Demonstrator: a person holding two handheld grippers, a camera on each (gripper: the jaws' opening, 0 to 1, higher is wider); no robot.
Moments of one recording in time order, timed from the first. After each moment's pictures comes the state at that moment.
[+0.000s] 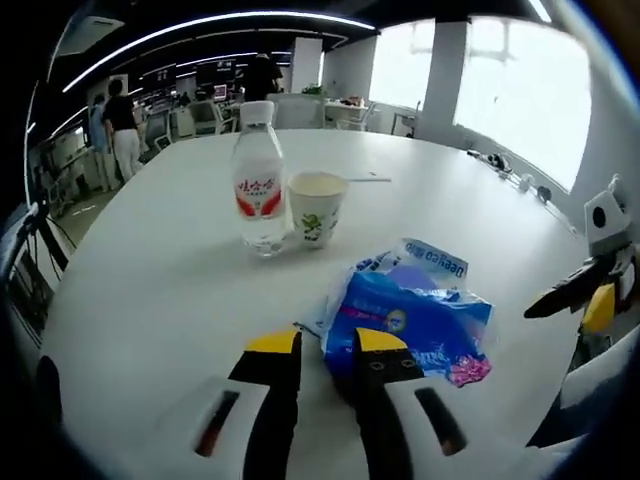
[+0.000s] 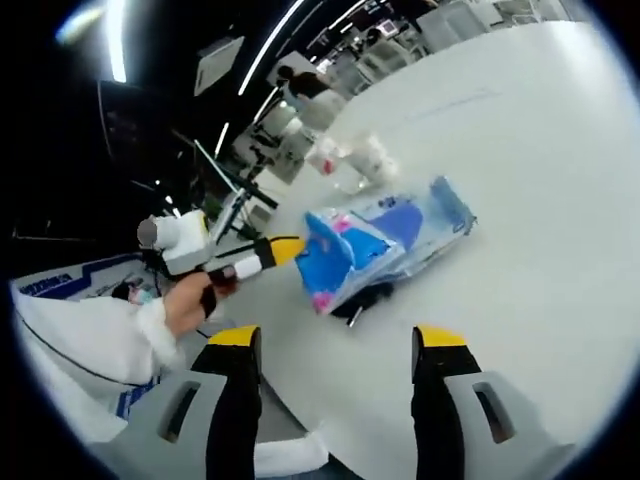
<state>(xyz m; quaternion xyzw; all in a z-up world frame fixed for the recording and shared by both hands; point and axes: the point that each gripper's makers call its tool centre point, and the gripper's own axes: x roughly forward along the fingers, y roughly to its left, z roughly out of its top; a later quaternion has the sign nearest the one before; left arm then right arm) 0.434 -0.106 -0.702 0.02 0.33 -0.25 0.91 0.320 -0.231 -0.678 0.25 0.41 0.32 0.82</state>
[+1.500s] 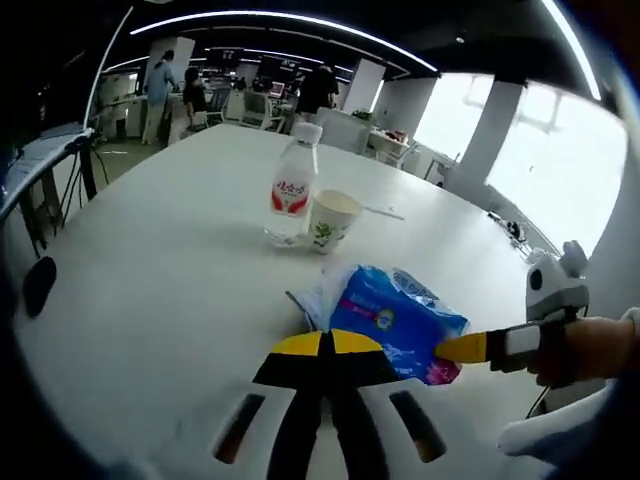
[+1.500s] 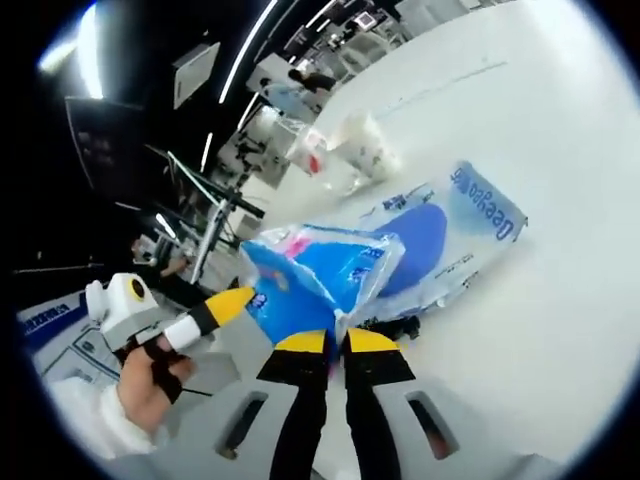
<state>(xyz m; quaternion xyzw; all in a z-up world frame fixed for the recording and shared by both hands) 0.387 -0.103 -0.667 -0.11 0.32 -0.17 0.93 0.366 -0.212 -0.688 0.31 0.40 0.27 0.82</state>
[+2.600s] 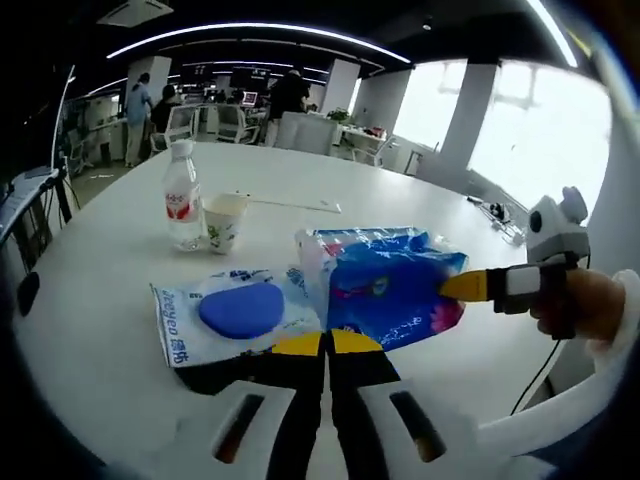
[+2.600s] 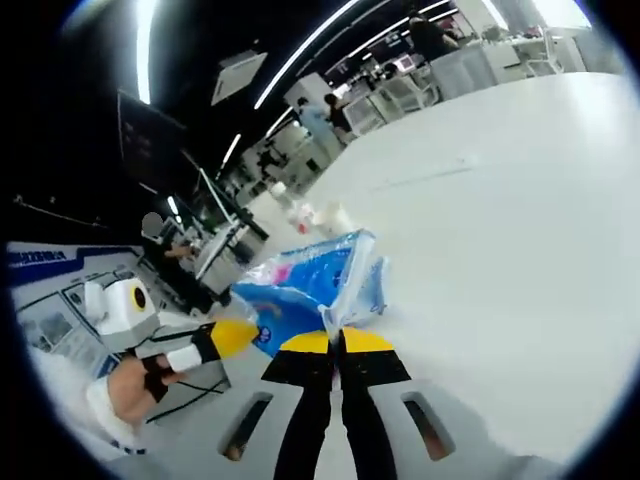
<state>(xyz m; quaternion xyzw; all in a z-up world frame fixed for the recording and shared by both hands) 0.342 -0.271 -0.652 -0.06 0.30 -0.21 0.93 0.350 -0.381 -0.646 0.23 0.33 0.30 0.86</state>
